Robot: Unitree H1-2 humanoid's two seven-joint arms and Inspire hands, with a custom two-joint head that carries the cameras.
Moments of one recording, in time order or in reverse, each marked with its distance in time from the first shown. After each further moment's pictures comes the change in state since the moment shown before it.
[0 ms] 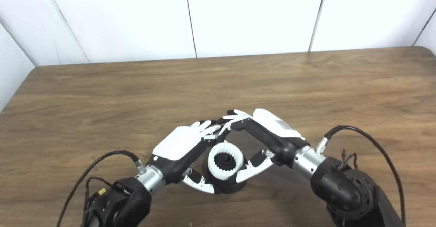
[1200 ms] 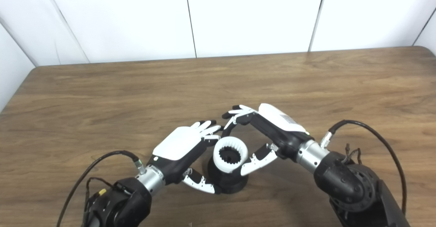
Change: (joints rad) left arm 0.002 0.000 0.000 -0.003 -0.001 0.010 -0.002; right arm -0.013 -0.007 -0.030 0.029 0.010 0.002 0.003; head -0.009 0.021
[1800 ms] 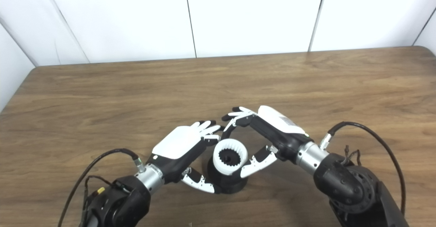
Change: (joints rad) left arm -0.011 0.000 0.008 -0.010 0.007 0.007 -0.039; right arm 0.002 -0.001 0.006 0.000 -0.001 0.000 0.008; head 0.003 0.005
